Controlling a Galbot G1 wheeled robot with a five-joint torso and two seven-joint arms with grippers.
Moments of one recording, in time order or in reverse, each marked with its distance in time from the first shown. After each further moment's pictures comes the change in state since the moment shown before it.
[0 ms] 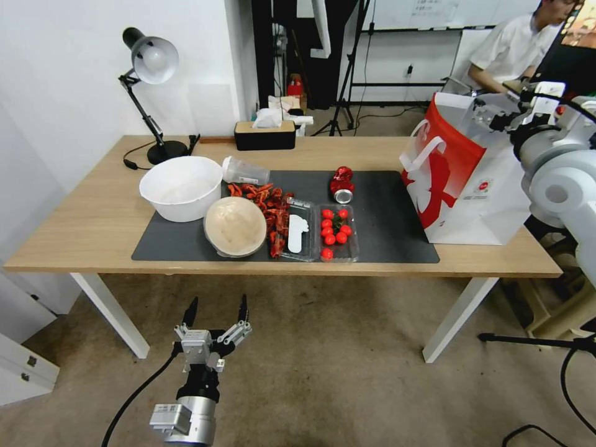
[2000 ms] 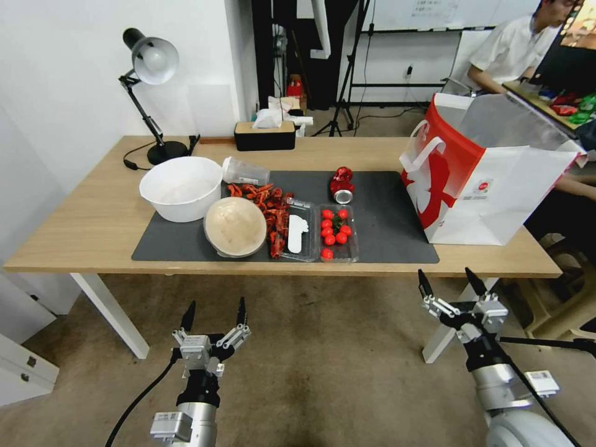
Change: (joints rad) left arm 0.015 -0.034 -0.007 0.021 0.026 -0.038 0.004; right arm -1.166 0.509 0.304 0.168 -0.653 0.759 -0.531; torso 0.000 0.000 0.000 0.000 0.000
